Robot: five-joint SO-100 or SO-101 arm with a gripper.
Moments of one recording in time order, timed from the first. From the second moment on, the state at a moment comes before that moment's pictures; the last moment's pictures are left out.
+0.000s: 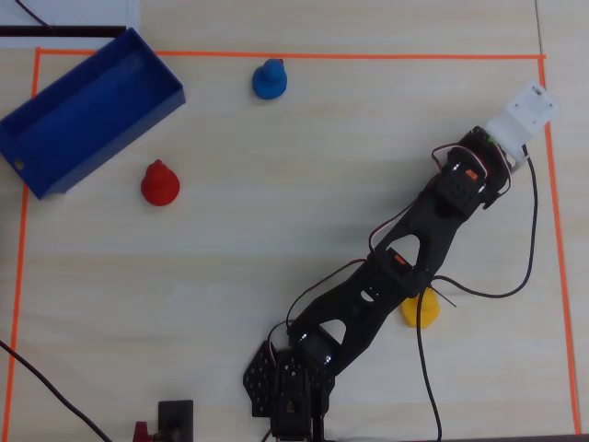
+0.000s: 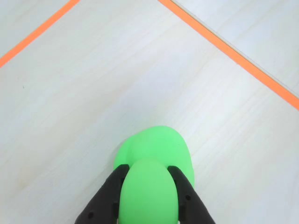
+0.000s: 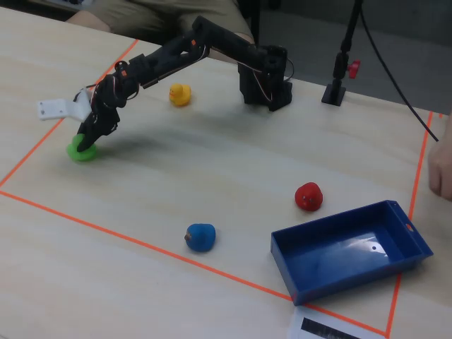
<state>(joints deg) 47.6 42.9 52.6 30.8 -84.1</state>
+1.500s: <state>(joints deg) -45.0 56.8 26.1 75.6 -36.5</state>
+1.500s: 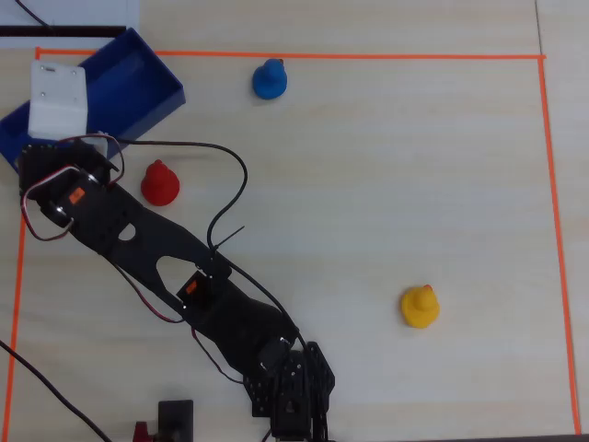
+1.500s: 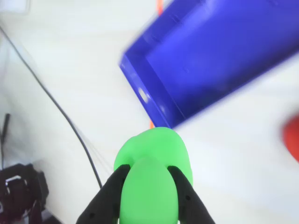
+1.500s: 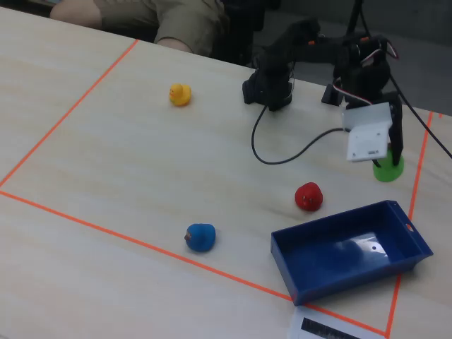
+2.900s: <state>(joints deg) -30.8 56.4 28.8 63.2 -53.7</state>
